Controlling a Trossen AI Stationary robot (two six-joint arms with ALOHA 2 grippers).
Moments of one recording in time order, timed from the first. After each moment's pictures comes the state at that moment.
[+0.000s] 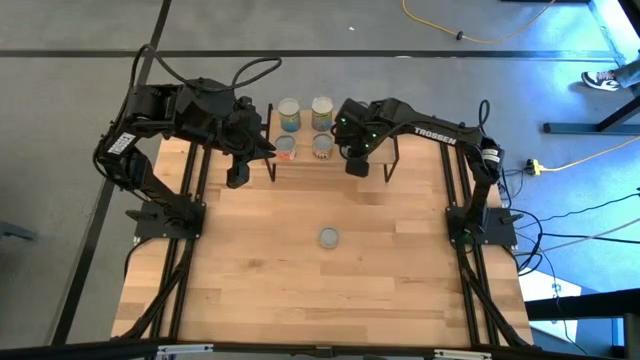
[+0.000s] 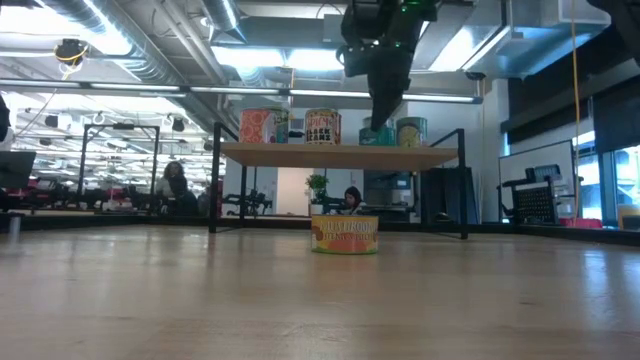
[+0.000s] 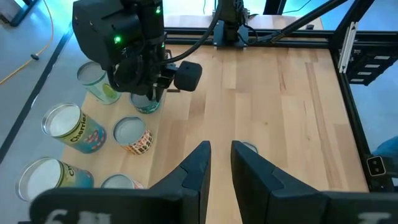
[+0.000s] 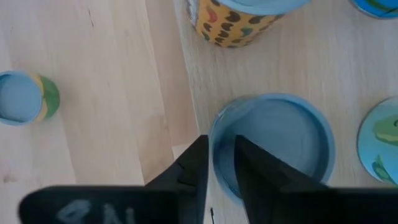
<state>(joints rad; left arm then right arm) 0.08 1.53 2.33 -1.45 -0.04 0.01 -0.40 1.87 1.79 -1.18 -0.02 -0.23</state>
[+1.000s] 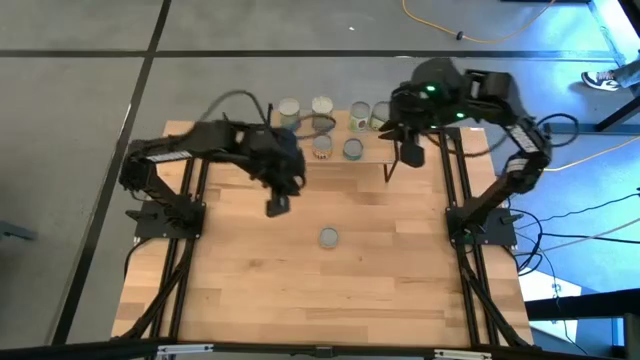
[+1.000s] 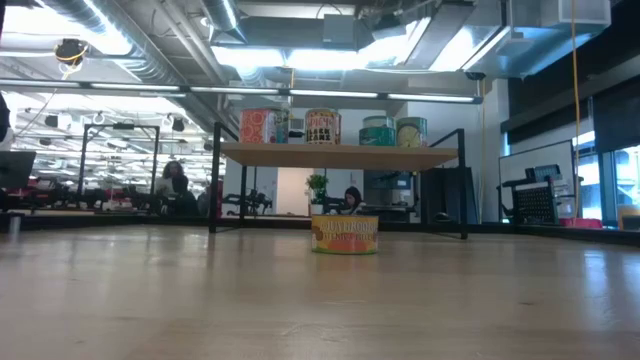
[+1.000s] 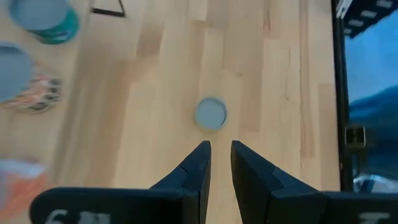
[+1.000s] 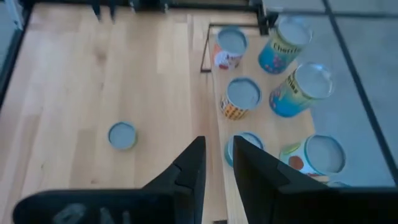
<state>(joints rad) 0.04 1.57 1.89 -1.23 0.10 -0.14 -0.31 1.62 2.30 -1.50 -0.11 -0.27</state>
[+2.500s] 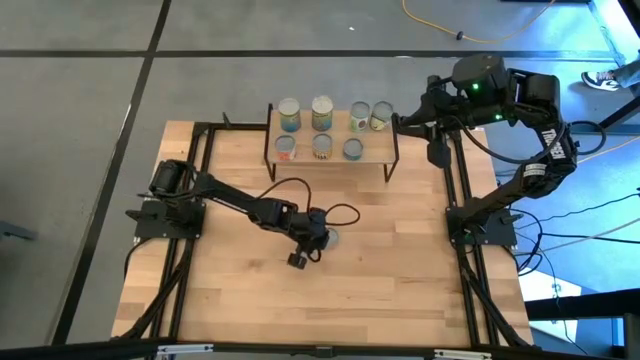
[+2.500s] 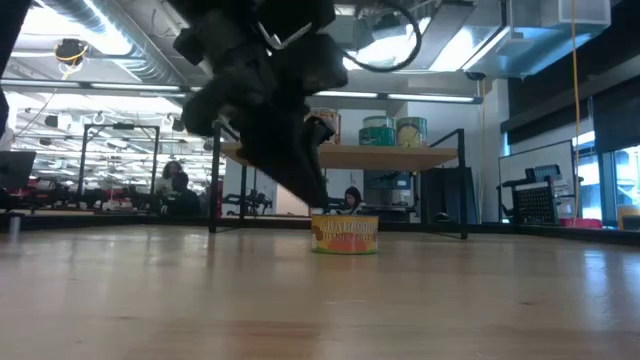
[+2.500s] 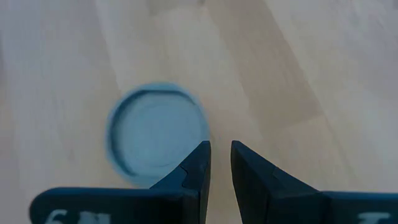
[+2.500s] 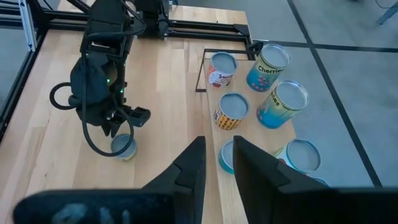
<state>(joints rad) -0.14 1.84 1.11 -0.19 0.05 0.20 -0.30 1.48 2.30 -1.49 -0.10 -0.27</state>
